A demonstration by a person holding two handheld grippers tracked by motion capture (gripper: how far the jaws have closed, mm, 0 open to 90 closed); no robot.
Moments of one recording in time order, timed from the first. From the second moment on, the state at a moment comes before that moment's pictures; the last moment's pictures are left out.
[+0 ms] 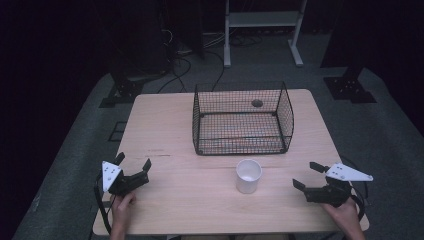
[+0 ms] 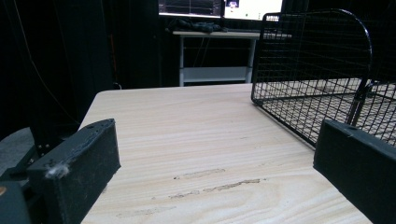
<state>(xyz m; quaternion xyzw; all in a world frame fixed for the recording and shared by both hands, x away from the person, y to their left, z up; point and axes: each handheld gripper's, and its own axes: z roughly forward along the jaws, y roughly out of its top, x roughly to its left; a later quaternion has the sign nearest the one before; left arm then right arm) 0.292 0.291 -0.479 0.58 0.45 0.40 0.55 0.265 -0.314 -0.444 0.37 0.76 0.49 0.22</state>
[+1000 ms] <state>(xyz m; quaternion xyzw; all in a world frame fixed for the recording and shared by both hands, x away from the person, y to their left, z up) 0.292 0.292 -0.479 0.58 0.45 0.39 0.55 0.271 -0.254 -0.430 0.30 0.81 0.48 0.17</state>
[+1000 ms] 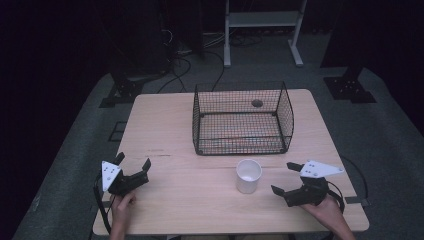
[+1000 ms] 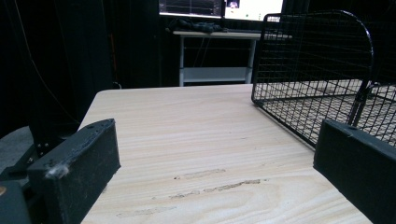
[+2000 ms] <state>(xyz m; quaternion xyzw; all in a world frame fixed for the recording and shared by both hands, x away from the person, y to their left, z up) 0.292 0.292 -0.479 0.58 0.45 0.39 0.55 0.278 -0.208 -0.431 0.26 0.83 0.48 0.13</state>
